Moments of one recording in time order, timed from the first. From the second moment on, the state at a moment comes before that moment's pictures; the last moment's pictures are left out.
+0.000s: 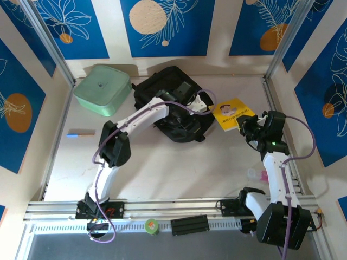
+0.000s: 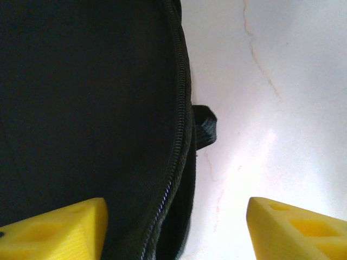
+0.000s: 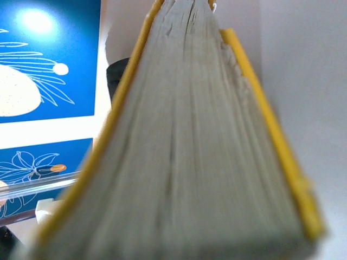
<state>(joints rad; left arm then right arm) -0.79 2.21 2.12 -1.04 0.23 0.24 -0.22 0.95 0.70 -0.33 -0.57 1.09</state>
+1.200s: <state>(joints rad) -0.79 1.98 1.94 -0.81 -0.10 0.22 -0.24 0.79 0.70 -0.41 -0.52 1.05</state>
